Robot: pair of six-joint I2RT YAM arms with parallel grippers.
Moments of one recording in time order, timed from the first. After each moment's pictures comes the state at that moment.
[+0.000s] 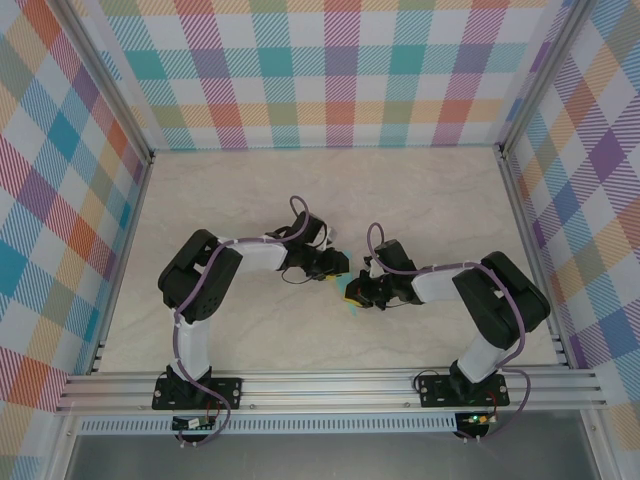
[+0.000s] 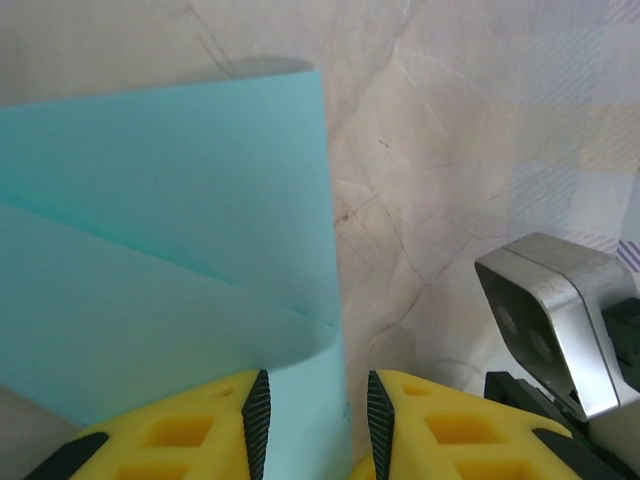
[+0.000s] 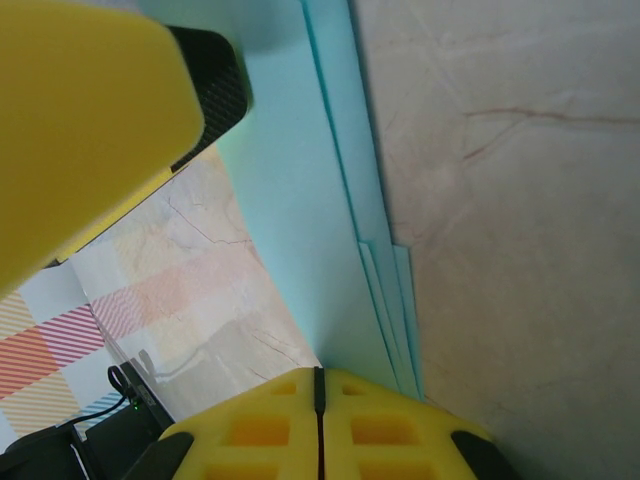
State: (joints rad) left arm -0.64 1.97 1.11 -0.10 0.55 -0.77; right arm 0.58 1.67 0.59 0.13 -0.63 0.97
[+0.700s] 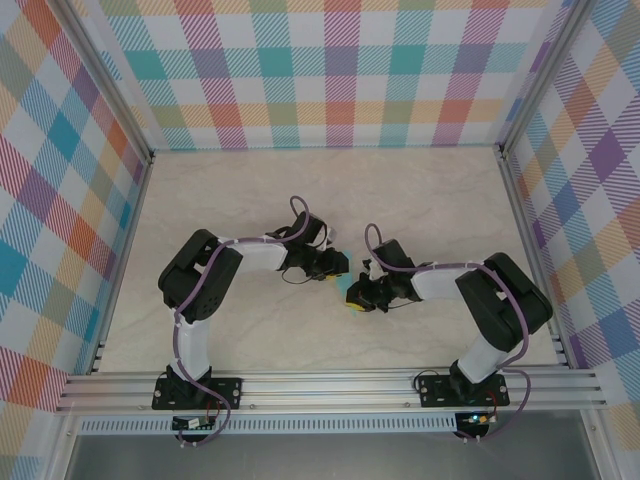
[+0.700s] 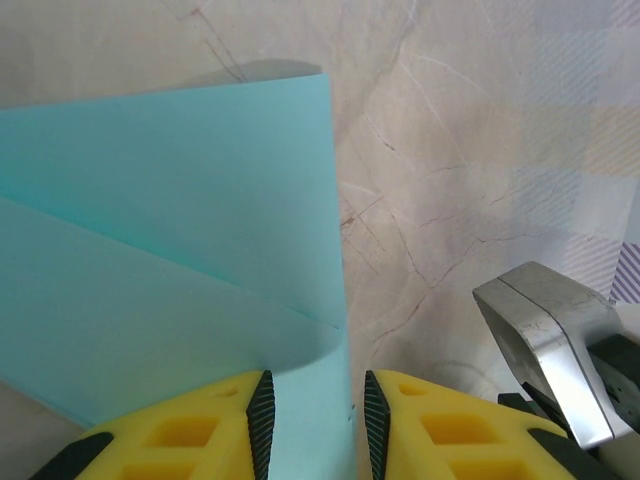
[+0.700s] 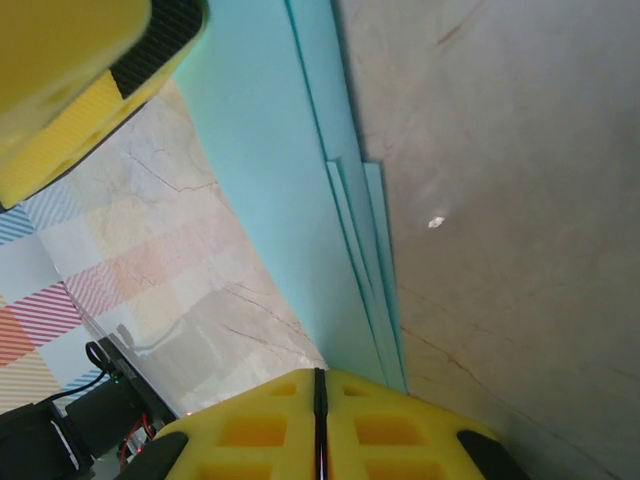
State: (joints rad) left arm -0.64 1.97 1.11 -0.10 0.54 -0.77; right arm 0.58 1.65 0.62 -0.03 -0.65 0.91
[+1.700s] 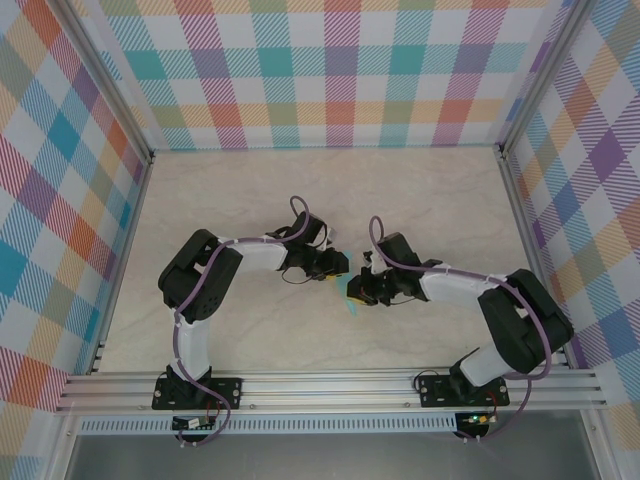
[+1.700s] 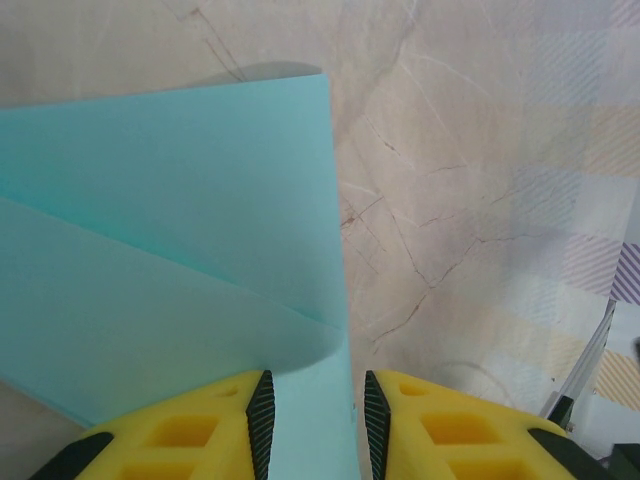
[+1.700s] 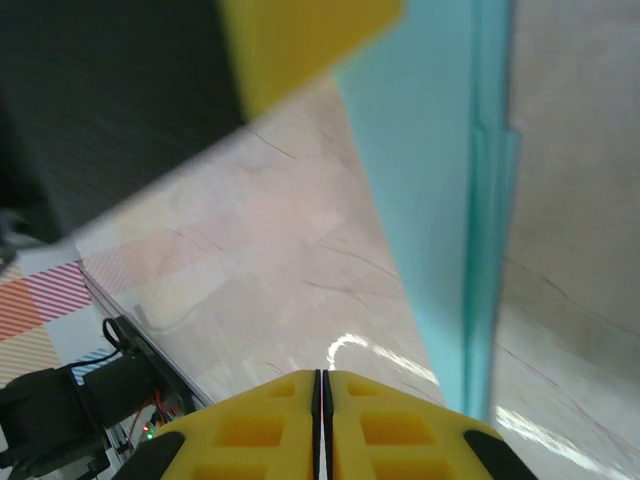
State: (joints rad) left arm -0.64 1.97 1.11 -0.10 0.54 -0.77; right arm 0.59 1.51 0.66 -0.12 -0.63 0.86
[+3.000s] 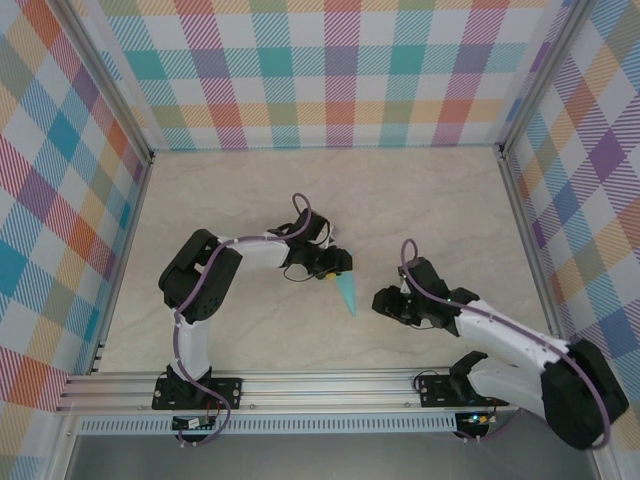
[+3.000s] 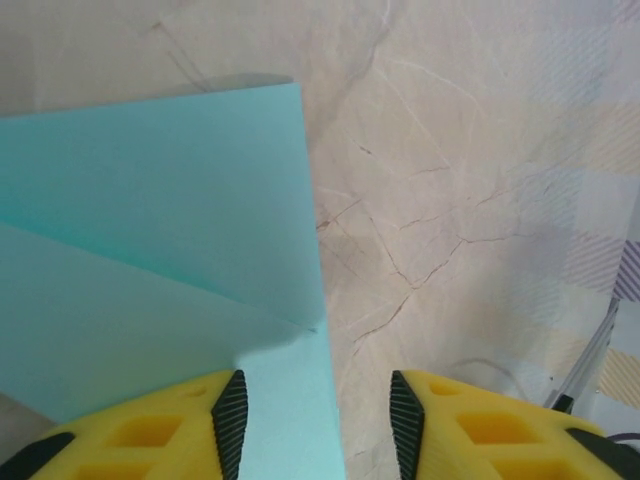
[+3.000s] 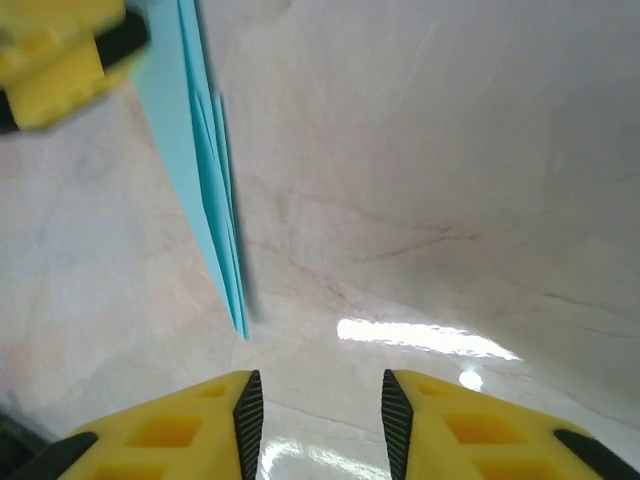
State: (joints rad) left arm -0.65 1.97 1.17 -0.18 0.52 -0.76; right arm 0.61 1.01 0.44 -0.38 -0.23 0.89
